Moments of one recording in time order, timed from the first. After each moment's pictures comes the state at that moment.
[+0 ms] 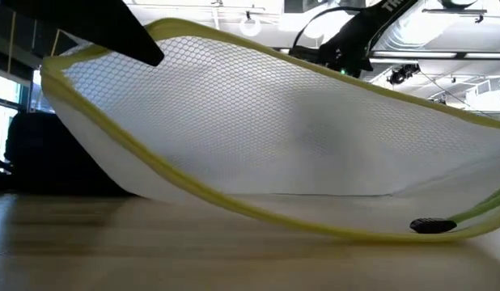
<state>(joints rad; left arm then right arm) -0.82 2.02 1.44 -0.81 -1.07 -0.92 -0.33 1.77 1.09 -0.55 0.39 0.41</state>
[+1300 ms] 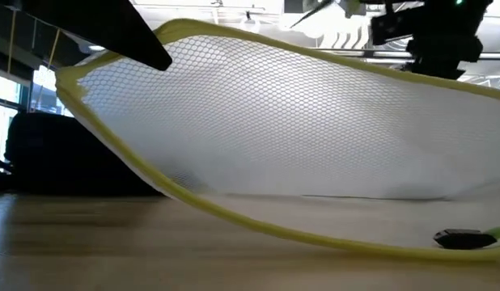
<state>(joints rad) -0.80 2.02 1.44 -0.81 -1.06 -0.98 0.41 1.53 1.09 -1.22 0.49 0.95</state>
